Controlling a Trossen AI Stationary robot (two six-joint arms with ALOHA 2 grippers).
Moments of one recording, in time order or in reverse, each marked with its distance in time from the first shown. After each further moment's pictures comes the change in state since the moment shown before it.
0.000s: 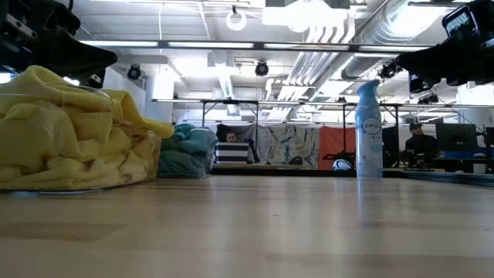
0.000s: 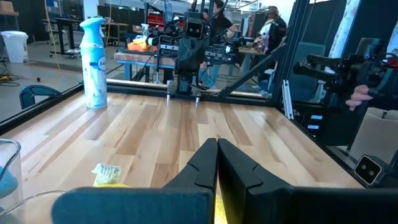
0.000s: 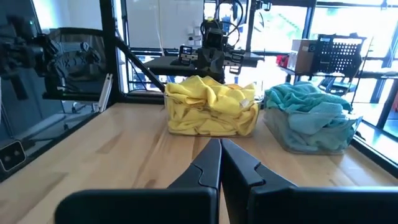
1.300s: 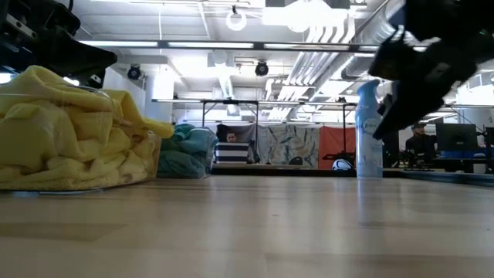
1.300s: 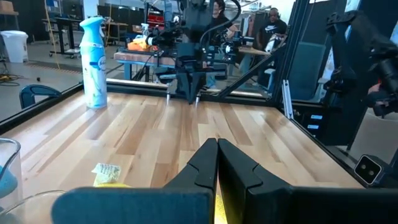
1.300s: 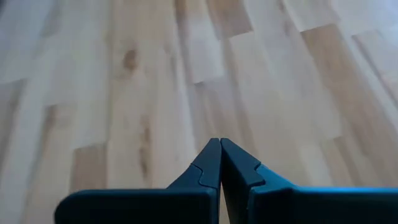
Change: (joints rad) left arm 0.000 0.000 -0.001 0.000 0.000 -0.001; right arm -0.020 1.008 0.394 -0.181 -0.035 0.357
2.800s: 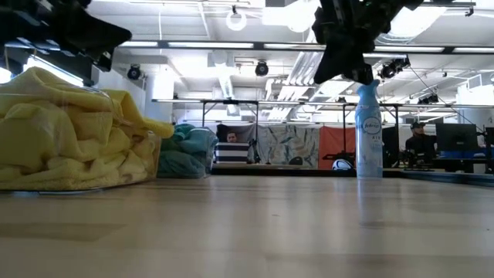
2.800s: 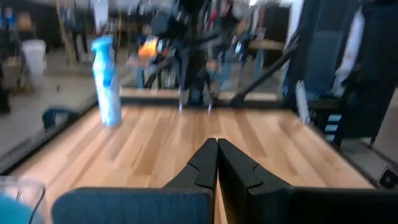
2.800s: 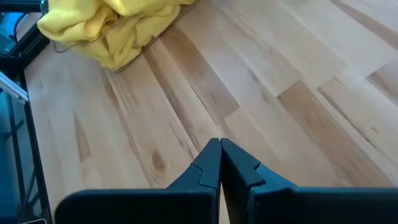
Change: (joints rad) left arm -0.001 0.268 0.178 0.060 -0.052 0.071; right arm -0.156 0.267 0.573 -0.370 -0.070 0.297
